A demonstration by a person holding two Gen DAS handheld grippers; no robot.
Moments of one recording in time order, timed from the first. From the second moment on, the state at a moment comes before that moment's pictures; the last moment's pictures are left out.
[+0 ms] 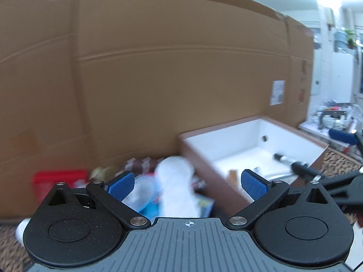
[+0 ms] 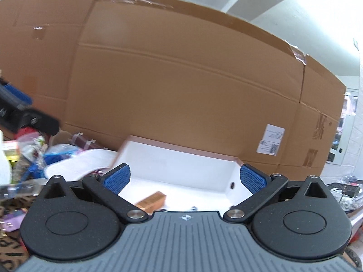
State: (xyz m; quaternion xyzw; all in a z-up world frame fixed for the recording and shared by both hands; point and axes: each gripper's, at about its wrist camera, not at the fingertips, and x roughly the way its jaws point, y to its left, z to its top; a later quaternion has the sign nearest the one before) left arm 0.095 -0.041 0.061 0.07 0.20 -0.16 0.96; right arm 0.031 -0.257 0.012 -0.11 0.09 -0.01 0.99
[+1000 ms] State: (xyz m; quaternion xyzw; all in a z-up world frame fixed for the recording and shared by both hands) left arm 0.035 0.037 -0.063 0.02 0.34 -0.11 0.93; right arm 0.017 -0.181 -0.072 -0.01 0.27 0.11 0.96
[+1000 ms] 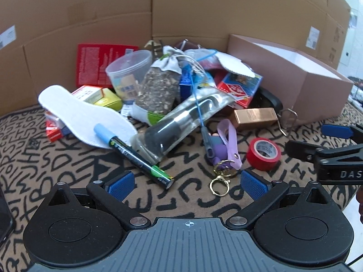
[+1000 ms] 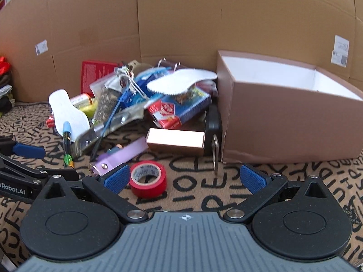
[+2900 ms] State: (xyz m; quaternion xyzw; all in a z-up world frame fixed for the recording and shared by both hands) left arm 0.028 0.093 -0.072 -0.05 0.41 -0.05 0.91; right arm 0.020 -0.168 -0.078 -0.01 0.31 0.16 0.94
